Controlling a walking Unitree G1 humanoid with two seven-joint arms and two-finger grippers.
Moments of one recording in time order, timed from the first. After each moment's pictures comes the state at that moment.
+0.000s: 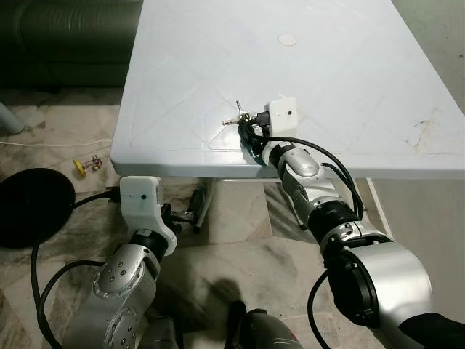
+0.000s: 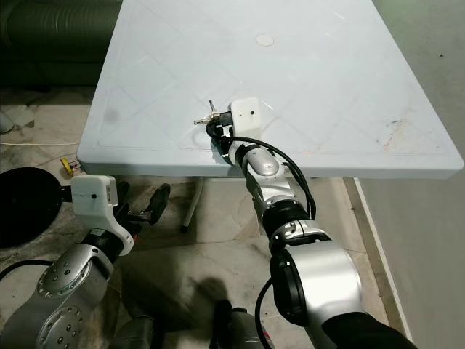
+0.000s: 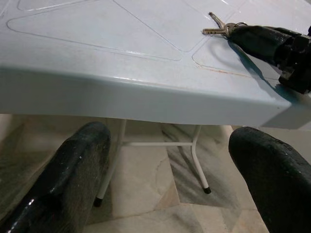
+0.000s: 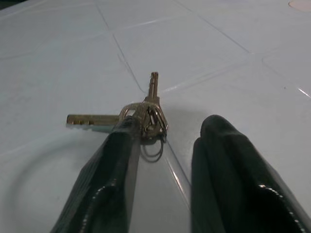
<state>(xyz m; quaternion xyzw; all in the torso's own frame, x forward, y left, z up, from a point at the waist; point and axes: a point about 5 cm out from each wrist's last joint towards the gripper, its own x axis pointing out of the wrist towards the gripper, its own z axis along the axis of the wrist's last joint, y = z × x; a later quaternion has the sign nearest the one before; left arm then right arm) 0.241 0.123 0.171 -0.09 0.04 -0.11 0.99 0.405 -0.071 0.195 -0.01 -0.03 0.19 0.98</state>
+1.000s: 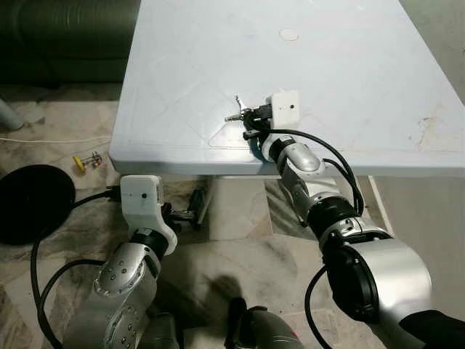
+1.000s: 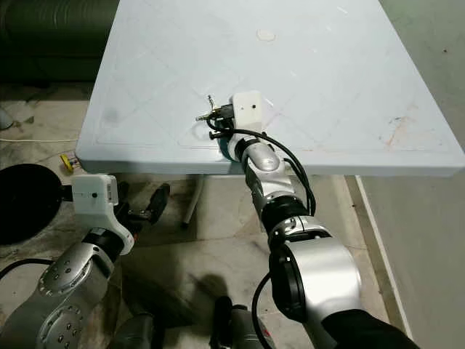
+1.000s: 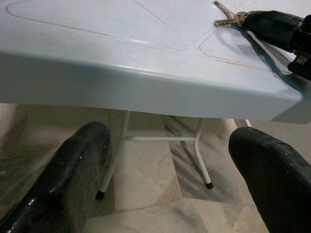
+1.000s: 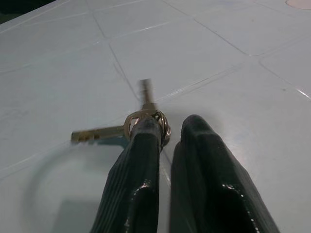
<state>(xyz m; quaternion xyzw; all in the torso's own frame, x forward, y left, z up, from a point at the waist) 0.242 0.123 0.171 -0.09 0.05 -0.11 0.99 0.408 -0.073 0.204 0.01 -0.03 0.19 0.98</state>
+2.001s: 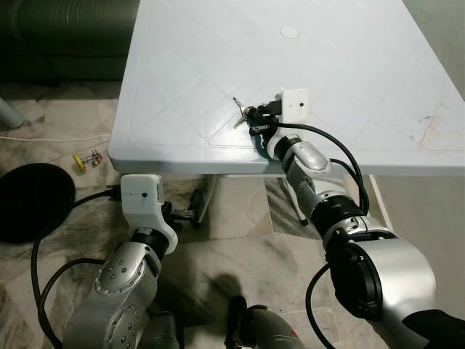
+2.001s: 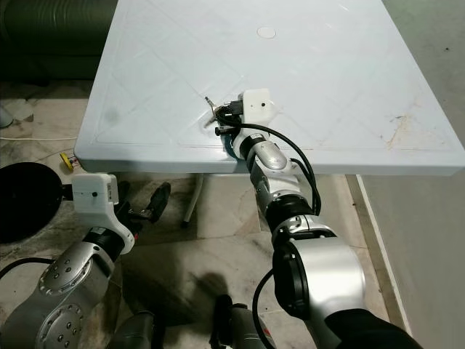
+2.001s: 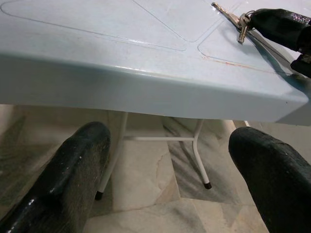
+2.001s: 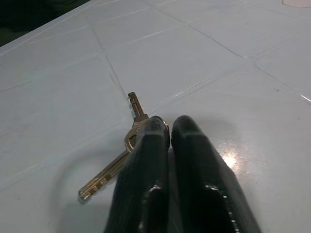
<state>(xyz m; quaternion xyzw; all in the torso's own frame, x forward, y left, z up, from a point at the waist) 0.243 0.122 0.173 -0.09 0.04 -0.11 0.99 0.409 -0.080 0.207 0.05 -0.04 0.20 0.98</state>
